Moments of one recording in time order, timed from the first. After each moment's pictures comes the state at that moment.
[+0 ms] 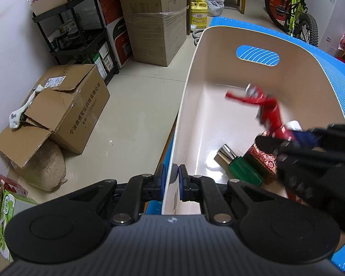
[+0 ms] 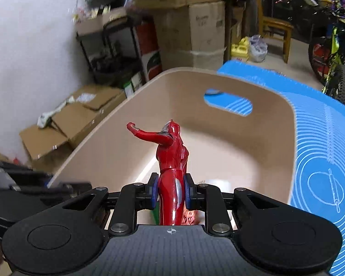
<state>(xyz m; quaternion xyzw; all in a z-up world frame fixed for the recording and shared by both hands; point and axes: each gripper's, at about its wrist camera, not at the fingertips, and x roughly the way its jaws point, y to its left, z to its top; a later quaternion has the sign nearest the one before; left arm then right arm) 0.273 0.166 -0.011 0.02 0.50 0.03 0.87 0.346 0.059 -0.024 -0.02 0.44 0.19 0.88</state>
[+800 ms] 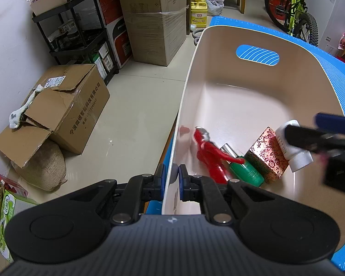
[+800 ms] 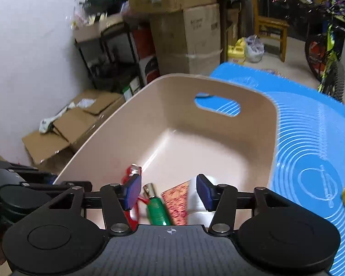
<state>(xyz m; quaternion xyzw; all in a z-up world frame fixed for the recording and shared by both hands) 0.273 0.166 -0.012 0.03 0.50 0.03 0.87 0.331 0.021 0.005 0.01 0.41 0.19 0.89</state>
